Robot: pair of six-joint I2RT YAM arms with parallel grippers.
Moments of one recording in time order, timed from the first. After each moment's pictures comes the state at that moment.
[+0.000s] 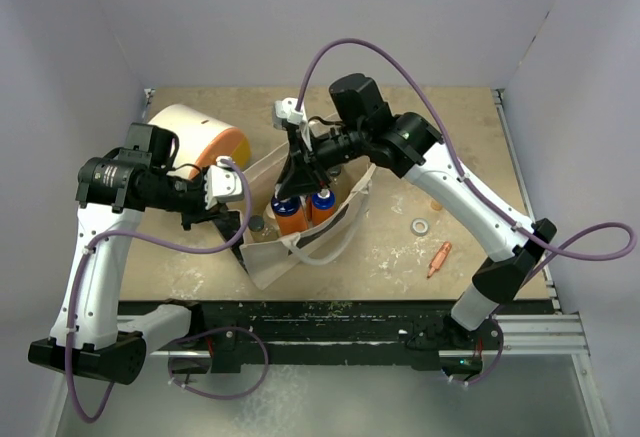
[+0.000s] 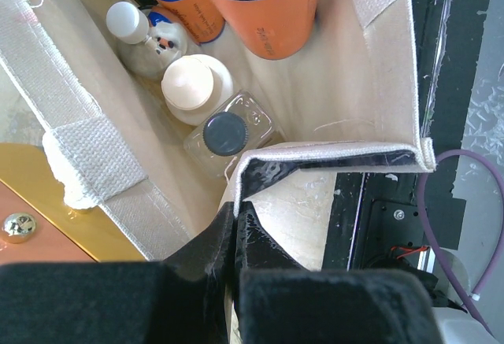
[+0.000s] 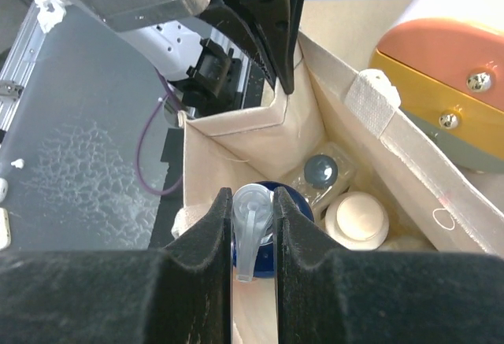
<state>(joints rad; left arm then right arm) -0.15 1.12 1.51 -1.54 0.74 1.14 0.82 1.65 1.91 -0.80 -0.88 -0.25</state>
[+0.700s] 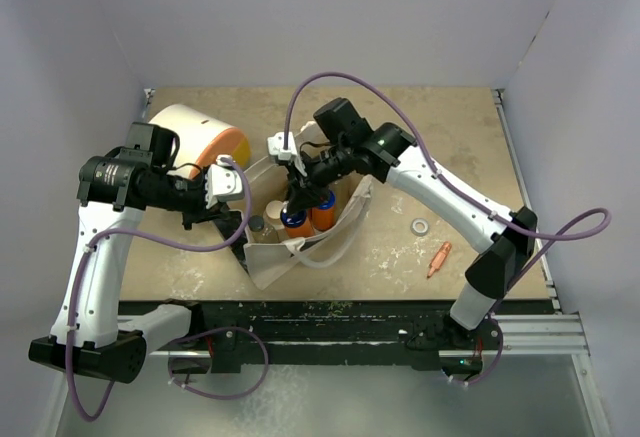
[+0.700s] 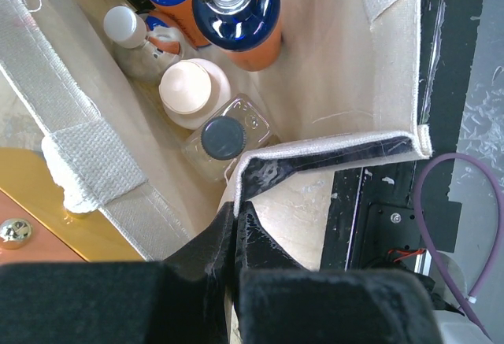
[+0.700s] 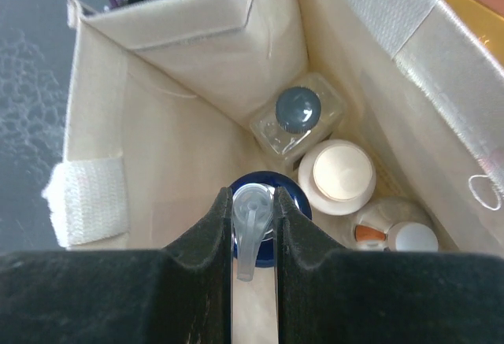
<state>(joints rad) -0.15 1.13 1.51 -1.54 0.75 1.14 0.82 1.69 1.77 -0.88 -0.82 -0.54</state>
